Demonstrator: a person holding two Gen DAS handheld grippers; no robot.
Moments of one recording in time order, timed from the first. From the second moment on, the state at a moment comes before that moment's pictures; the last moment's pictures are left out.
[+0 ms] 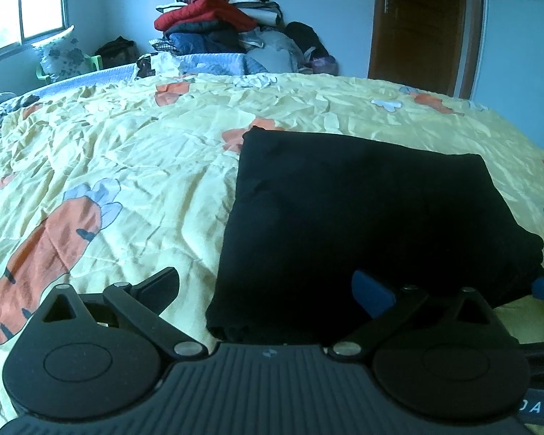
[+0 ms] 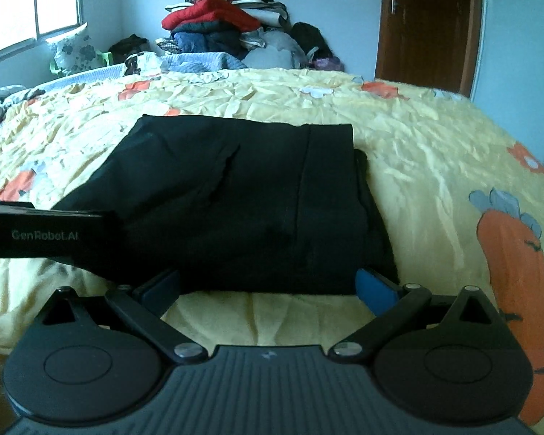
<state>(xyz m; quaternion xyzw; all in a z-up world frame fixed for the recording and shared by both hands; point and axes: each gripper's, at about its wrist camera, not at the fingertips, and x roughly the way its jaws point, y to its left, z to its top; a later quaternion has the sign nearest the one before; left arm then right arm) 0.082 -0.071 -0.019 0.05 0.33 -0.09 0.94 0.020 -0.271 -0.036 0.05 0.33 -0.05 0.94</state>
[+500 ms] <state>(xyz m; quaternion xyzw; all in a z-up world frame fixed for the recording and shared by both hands) 0.029 -0.047 -0.035 0.04 0.37 -0.12 0.92 0.002 -0.260 -0.049 0.03 0.34 -0.05 0.94</state>
